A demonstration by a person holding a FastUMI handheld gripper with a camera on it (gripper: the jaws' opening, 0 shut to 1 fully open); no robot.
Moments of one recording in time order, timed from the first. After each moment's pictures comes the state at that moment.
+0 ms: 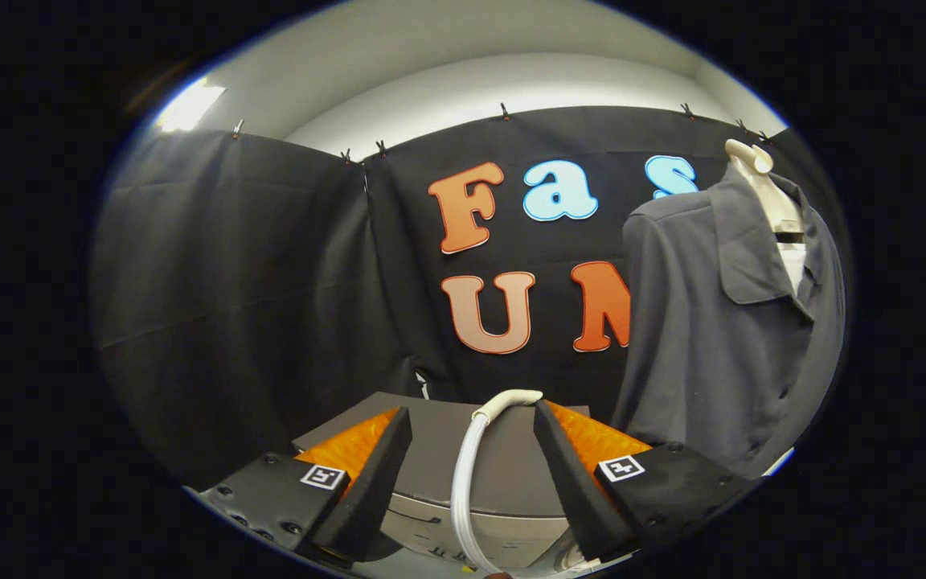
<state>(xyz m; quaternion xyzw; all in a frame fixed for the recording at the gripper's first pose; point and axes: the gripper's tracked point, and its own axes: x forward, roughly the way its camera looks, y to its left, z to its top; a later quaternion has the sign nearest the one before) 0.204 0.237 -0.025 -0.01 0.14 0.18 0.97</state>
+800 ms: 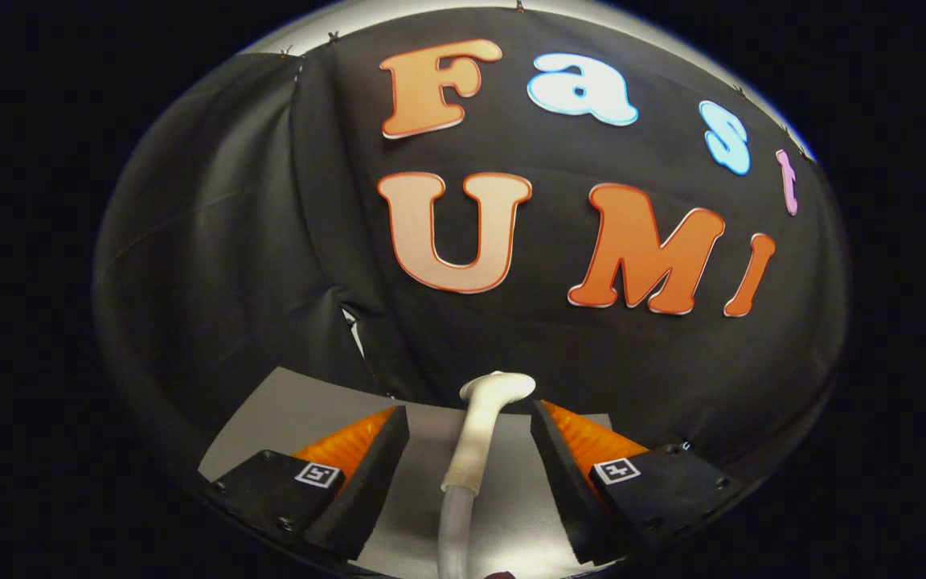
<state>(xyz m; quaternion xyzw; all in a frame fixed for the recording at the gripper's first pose) 0.446 0.291 -0.174 -0.08 0.33 0.05 0.94</state>
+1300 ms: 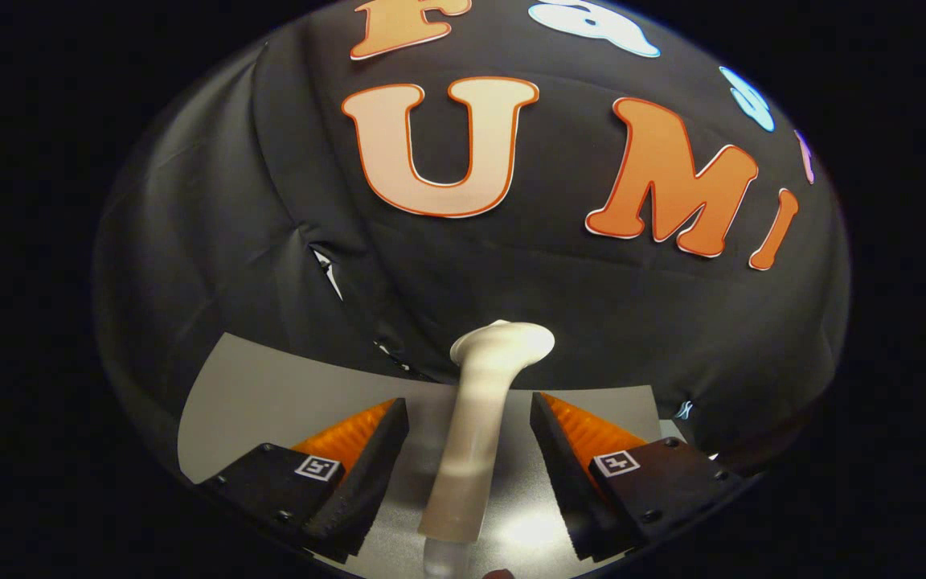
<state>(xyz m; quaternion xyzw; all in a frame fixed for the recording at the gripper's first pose) 0.482 0.286 -0.263 -0.07 0.43 0.04 0.90</state>
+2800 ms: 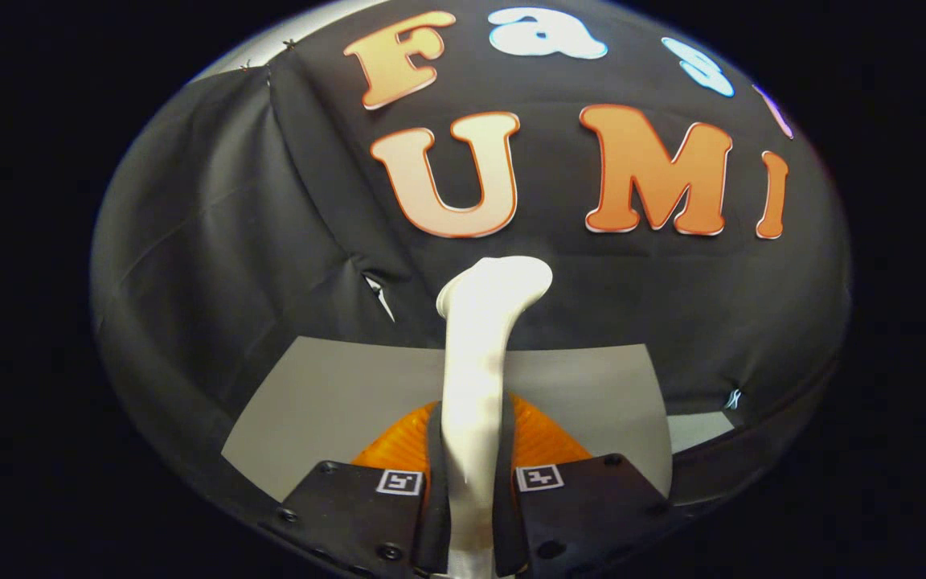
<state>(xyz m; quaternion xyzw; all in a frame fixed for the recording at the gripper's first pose) 0.385 0.266 -0.189 0.01 0.34 0.11 0.93</state>
